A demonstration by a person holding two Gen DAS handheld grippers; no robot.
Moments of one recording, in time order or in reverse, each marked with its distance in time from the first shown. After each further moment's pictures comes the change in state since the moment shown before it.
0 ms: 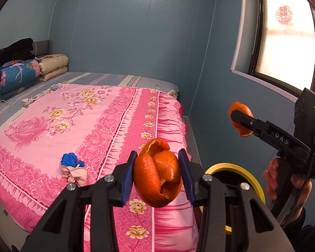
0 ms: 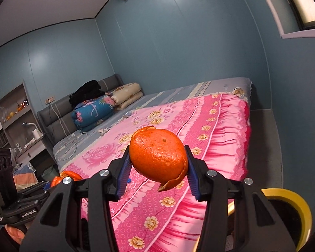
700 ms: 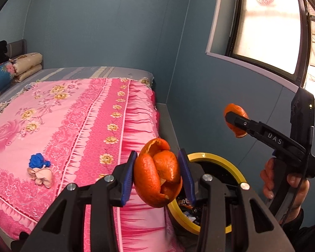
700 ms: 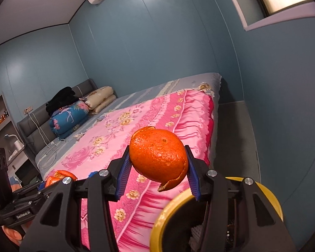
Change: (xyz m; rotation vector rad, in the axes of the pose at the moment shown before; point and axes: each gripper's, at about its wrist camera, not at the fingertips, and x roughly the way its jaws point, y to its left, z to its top) left arm 0.050 -0.065 -0.010 0.075 0.090 -0.142; right arm -0.046 -0.075 -0.007 0.079 0.007 -0.172
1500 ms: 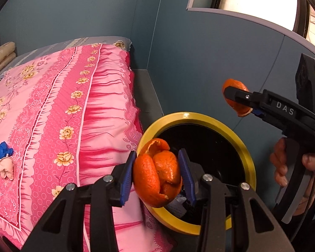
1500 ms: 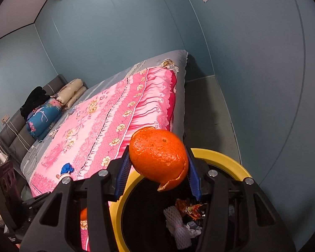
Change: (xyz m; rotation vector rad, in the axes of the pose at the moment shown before) left arm 0.107 -0.044 -0.044 0.077 0.226 -0.095; right arm 0.021 -0.091 -0.046 0.134 0.121 -0.165
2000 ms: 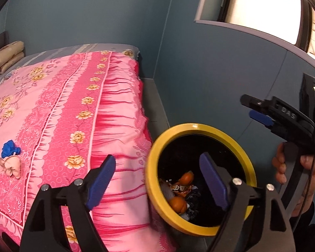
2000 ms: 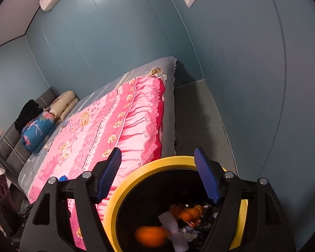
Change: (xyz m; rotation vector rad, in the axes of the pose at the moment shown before) left arm -0.025 0.018 0.002 -0.052 -0.075 0.044; right arm -0.007 -0.014 -0.001 0.068 -0.065 -0.046
